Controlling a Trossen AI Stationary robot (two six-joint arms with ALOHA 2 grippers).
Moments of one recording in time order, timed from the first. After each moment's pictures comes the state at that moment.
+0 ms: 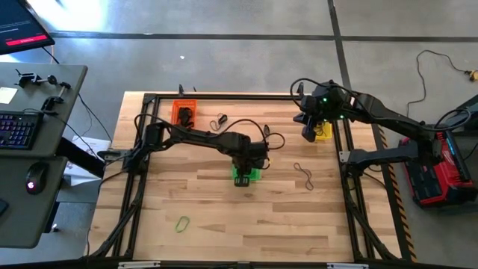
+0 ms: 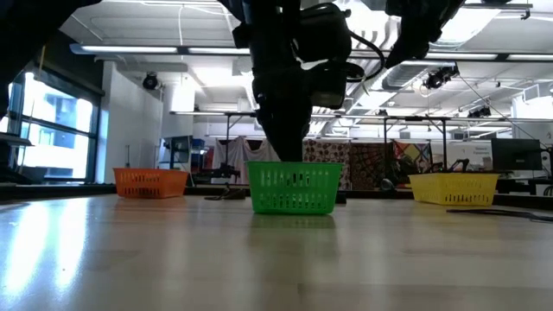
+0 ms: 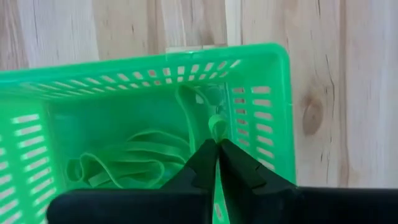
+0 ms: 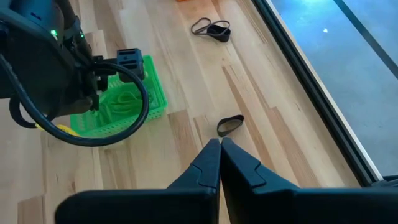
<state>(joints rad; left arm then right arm) 0.01 2.18 1.75 -0.89 0.13 0.08 -0.45 1.07 1.16 -0.89 -0.10 -0.11</state>
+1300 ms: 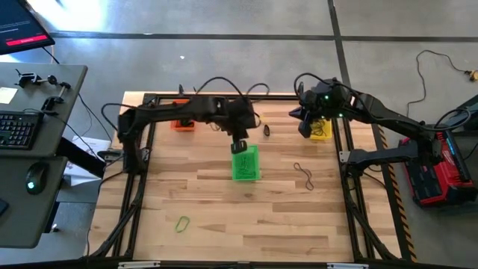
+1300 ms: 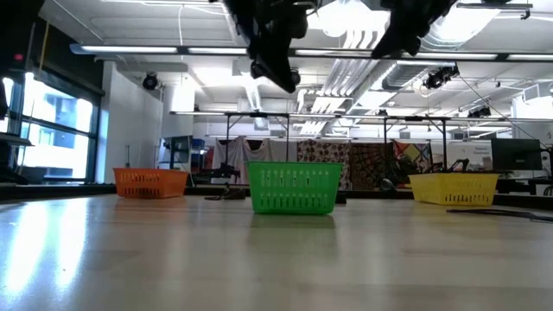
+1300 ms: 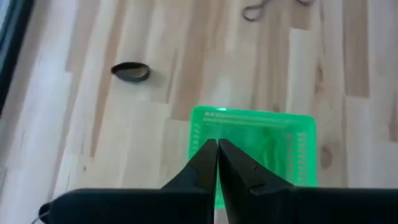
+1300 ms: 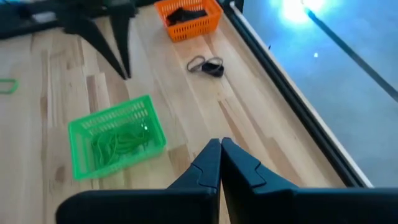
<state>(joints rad) 0.19 1.88 1.77 -0.92 0.06 0.05 -0.44 1.07 1.16 -0.77 -0.09 -0.05</state>
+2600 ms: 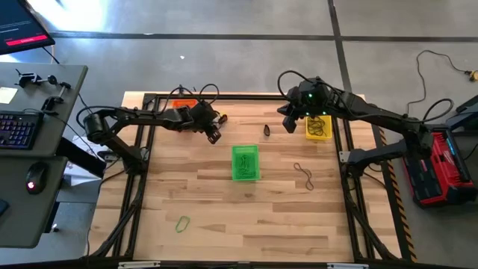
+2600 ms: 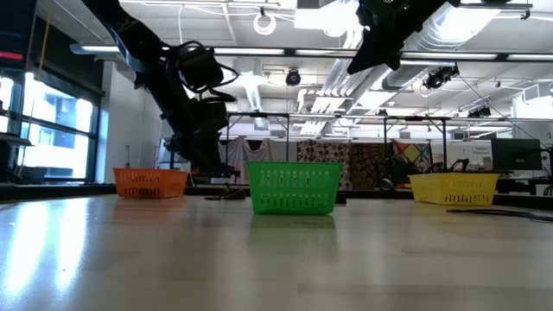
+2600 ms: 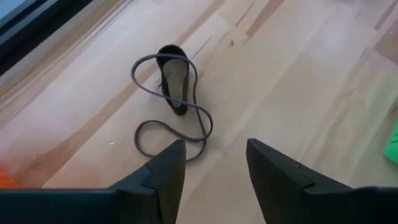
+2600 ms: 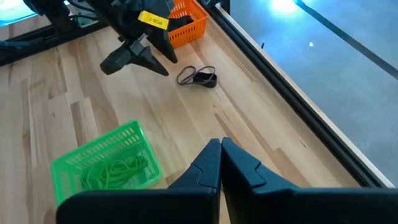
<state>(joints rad) 0.47 1.56 0.80 -0.17 -0.10 -0.18 -0.44 1.22 1.16 -0.61 -0.05 0.07</state>
